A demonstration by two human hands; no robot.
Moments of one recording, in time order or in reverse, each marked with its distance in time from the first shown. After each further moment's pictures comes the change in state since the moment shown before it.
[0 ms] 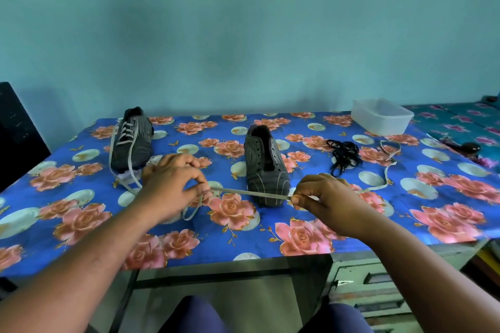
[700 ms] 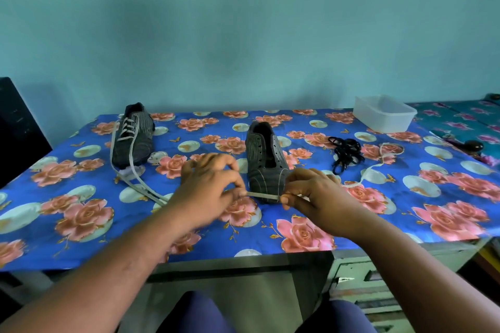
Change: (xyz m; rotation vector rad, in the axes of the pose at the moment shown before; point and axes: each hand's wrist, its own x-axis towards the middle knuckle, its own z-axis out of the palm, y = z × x) left_hand -0.003 0.057 0.018 -0.015 0.034 0.208; right_hand 0.005 -0.022 0.004 -0.023 -0.028 -0.067
